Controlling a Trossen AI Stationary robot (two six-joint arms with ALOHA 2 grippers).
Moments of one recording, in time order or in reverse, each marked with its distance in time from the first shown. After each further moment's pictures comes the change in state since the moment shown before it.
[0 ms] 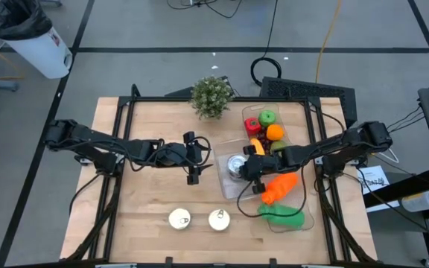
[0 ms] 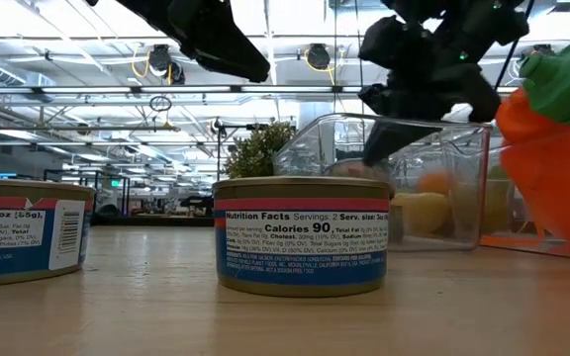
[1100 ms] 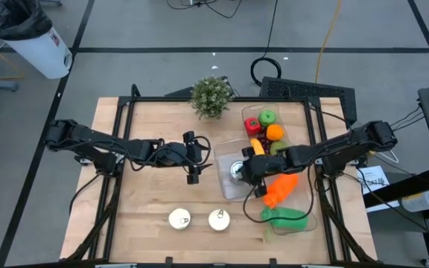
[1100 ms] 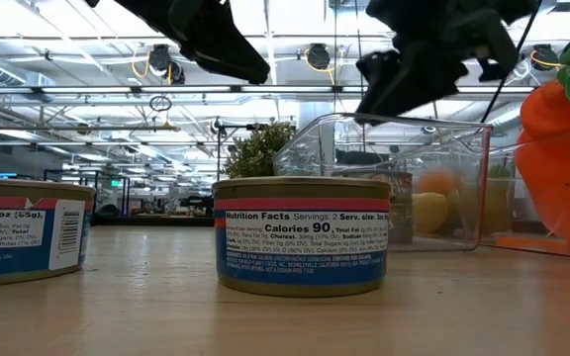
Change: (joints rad) left arm 0.005 0.000 -0.003 -0.002 0.000 -0.002; right arm 0.039 -0.063 0.021 0.034 -0.071 -0.034
